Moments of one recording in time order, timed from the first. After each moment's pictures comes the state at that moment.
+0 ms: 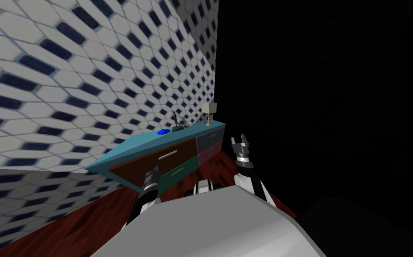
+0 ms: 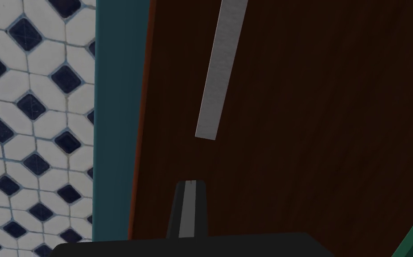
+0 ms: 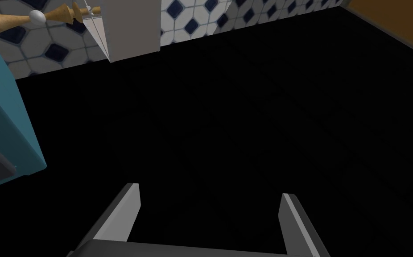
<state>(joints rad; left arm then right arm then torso) 0.40 0.01 0.25 -1.62 0.26 -0.31 0.10 0.55 0.00 0.00 -2.29 -0.10 -0.47 -0.17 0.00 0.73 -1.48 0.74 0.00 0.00</state>
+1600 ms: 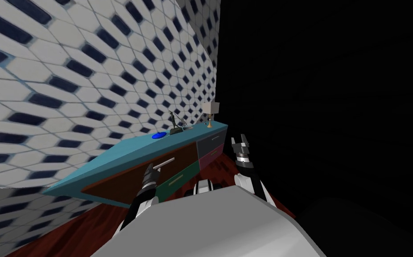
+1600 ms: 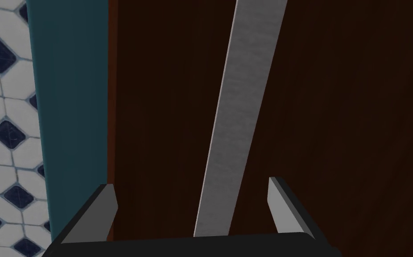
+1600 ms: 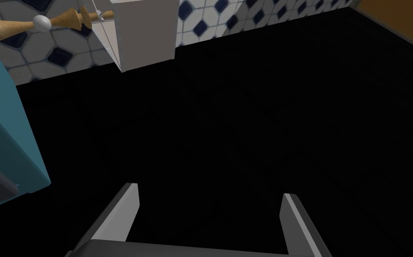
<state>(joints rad) 0.39 0.04 0.27 -1.63 0.26 -0.26 0.09 0.55 0.00 0.00 -2.29 -0.10 -0.47 -0.17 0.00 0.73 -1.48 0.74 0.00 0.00</state>
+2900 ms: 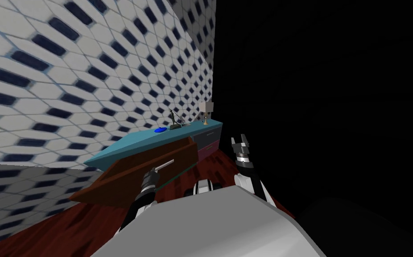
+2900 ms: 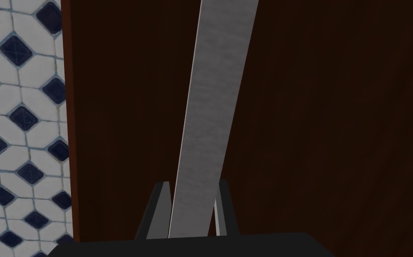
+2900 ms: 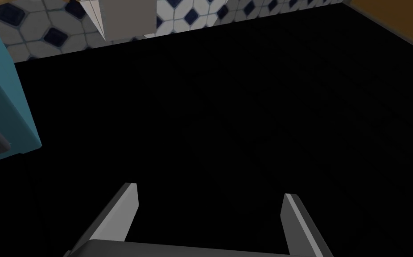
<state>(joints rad) 0.45 0.03 0.25 -1.68 0.26 -0.24 0.09 0.55 0.00 0.00 -2.29 -0.10 -0.47 -0.17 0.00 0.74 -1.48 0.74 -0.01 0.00</state>
